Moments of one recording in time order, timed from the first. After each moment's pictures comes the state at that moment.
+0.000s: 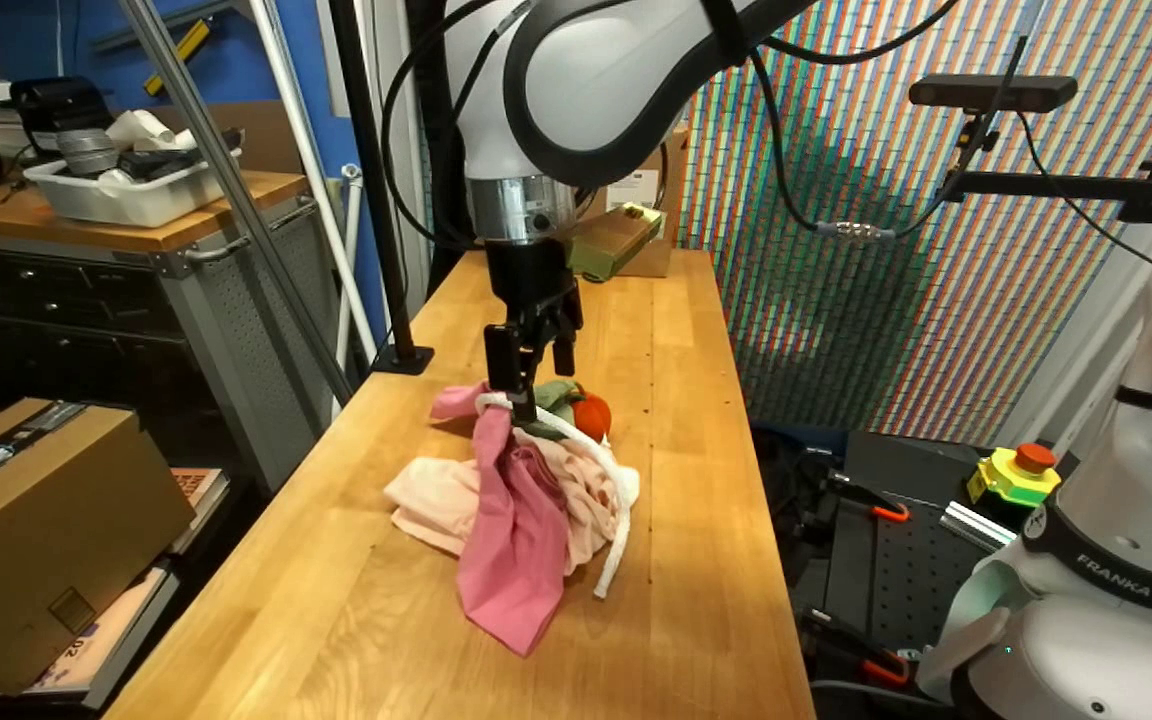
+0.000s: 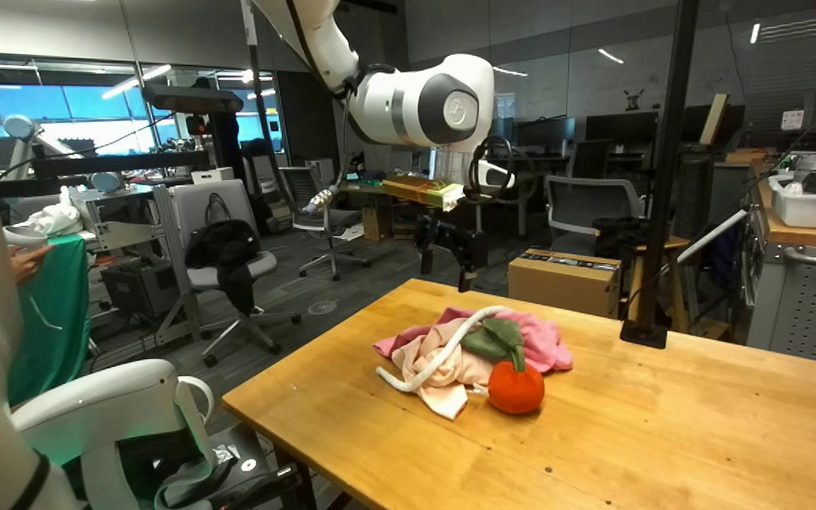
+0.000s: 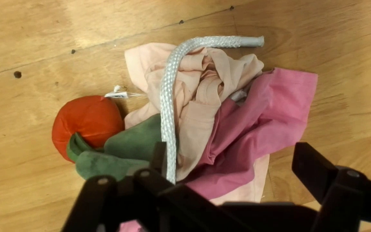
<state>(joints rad) 0.13 0.18 0.16 -2.03 0.04 2.09 0.13</state>
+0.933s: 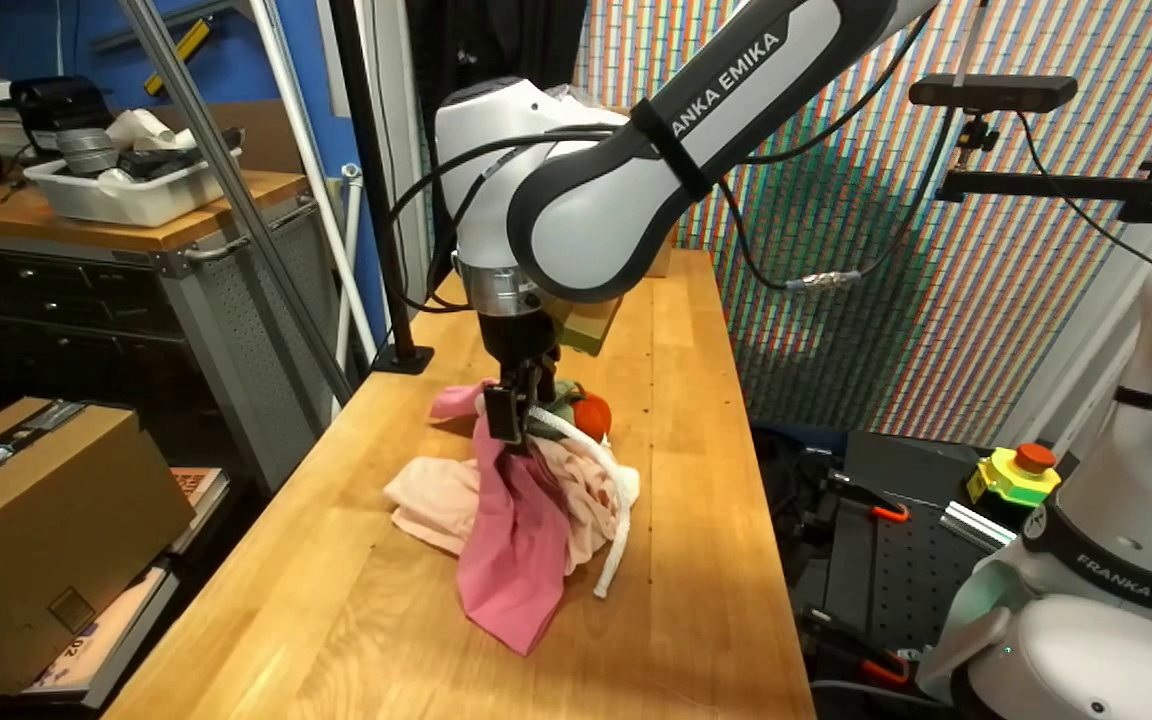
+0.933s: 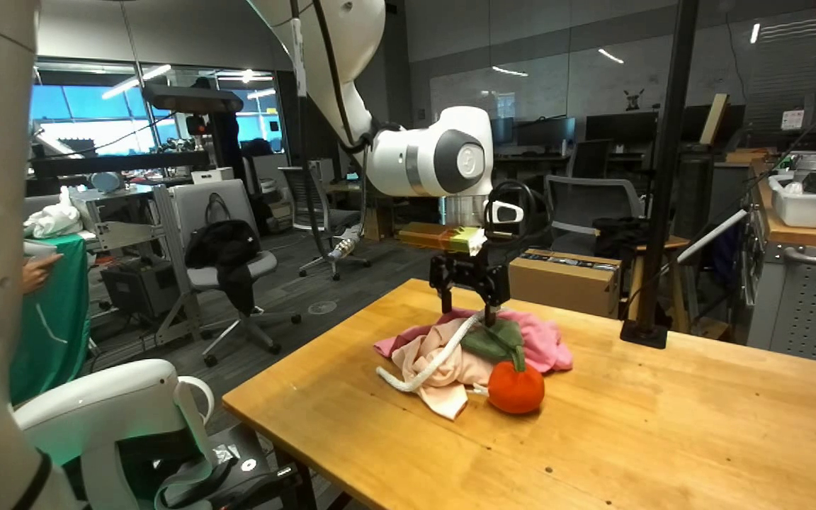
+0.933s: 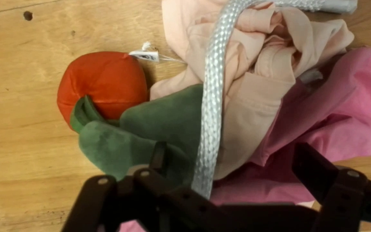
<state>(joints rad) 0.15 0.32 0.13 -2.04 -0.14 2.27 0.12</state>
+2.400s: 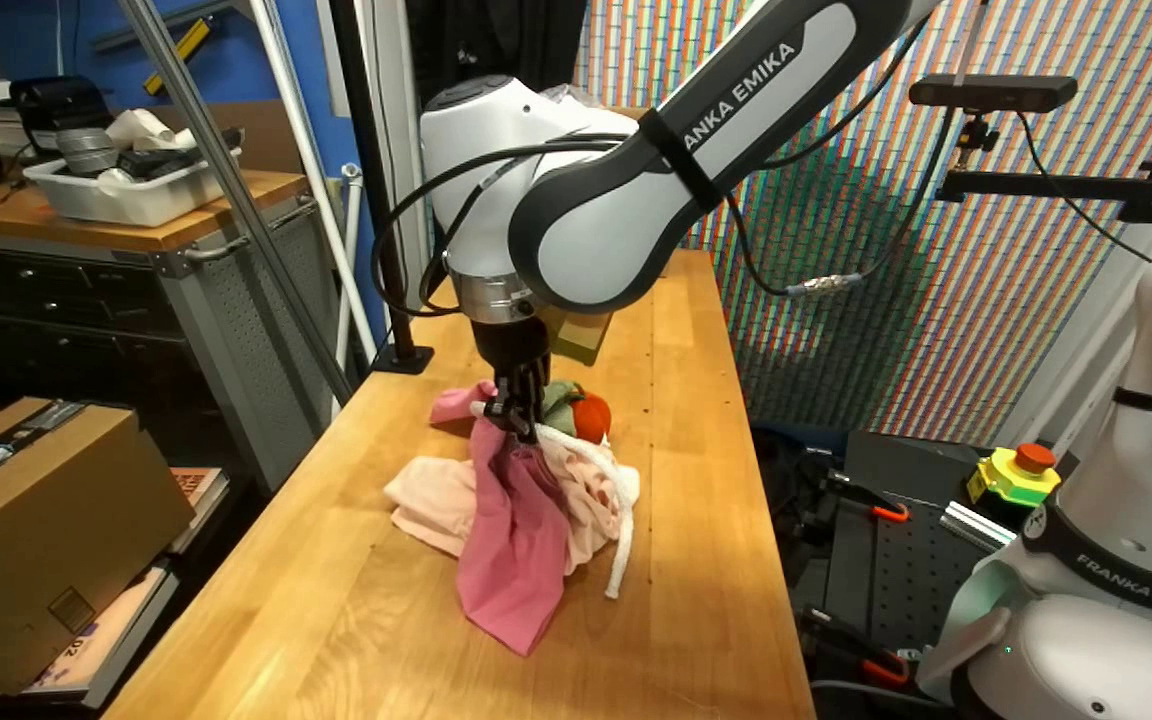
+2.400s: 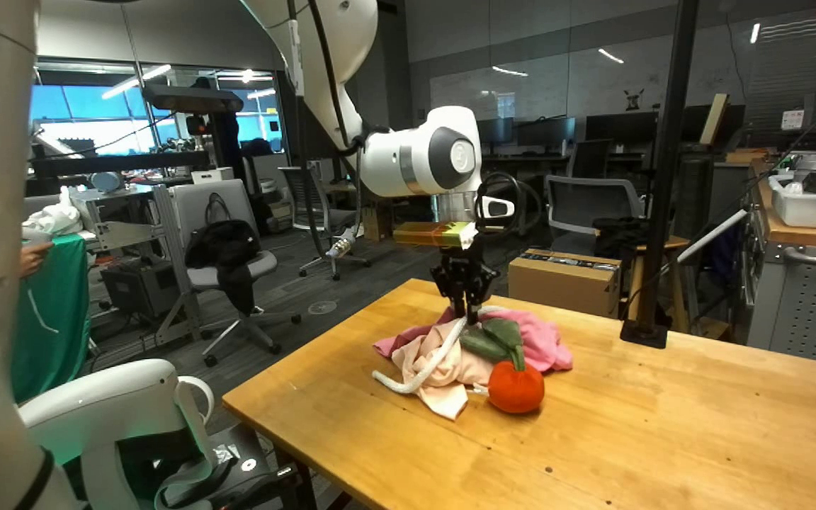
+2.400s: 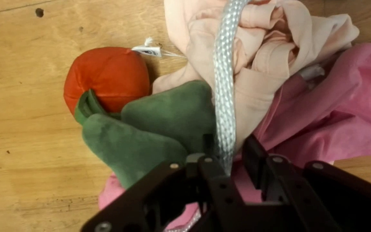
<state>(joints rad) 0.20 0.31 0.12 -2.03 -0.22 2.27 0.20</state>
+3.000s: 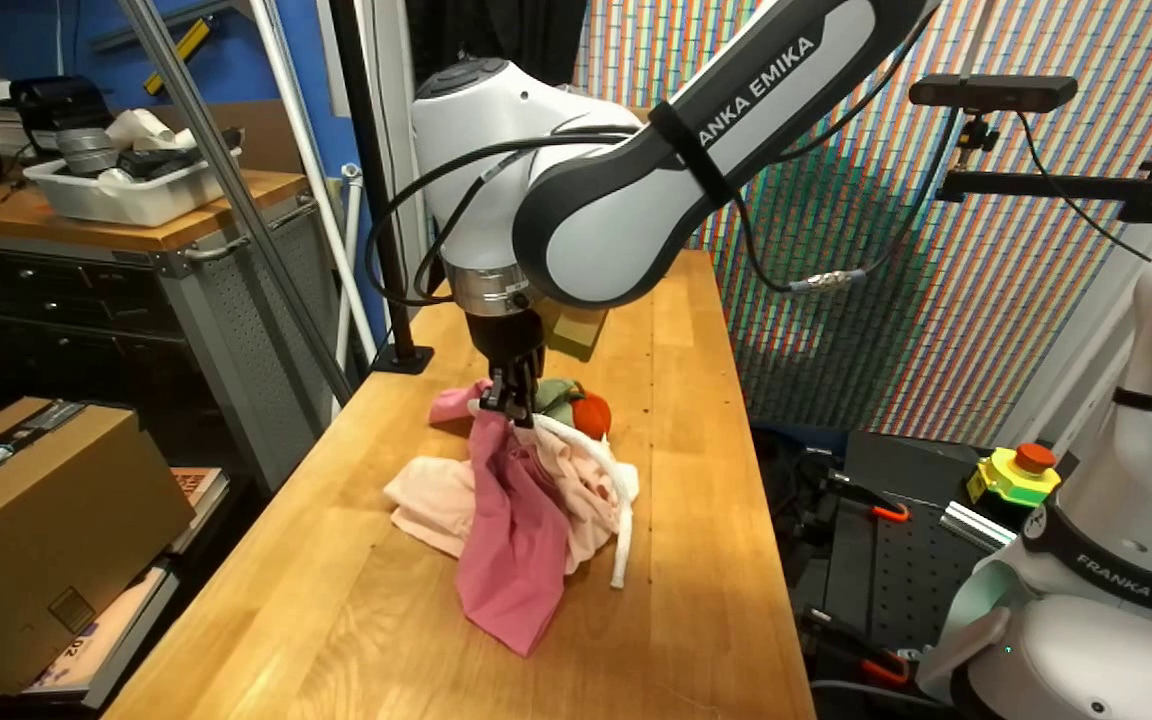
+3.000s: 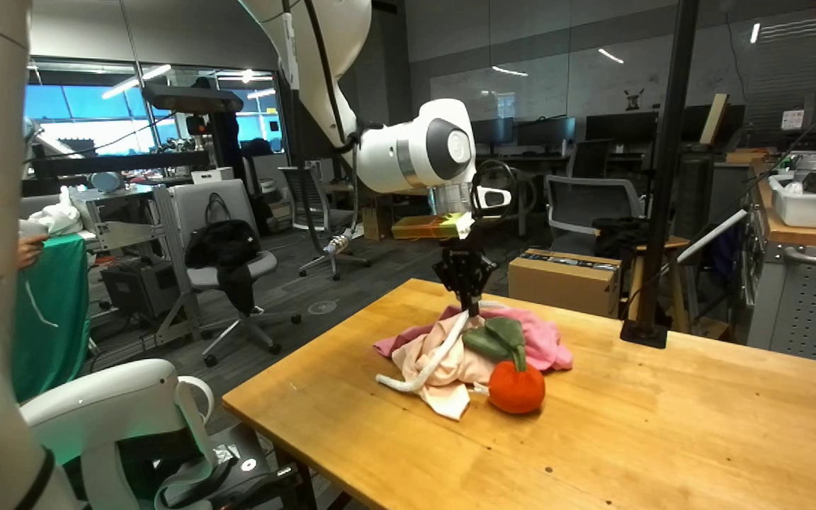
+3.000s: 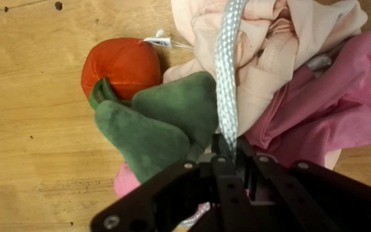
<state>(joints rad) 0.21 0.30 0.11 -2.02 -0.29 2.26 0.26</state>
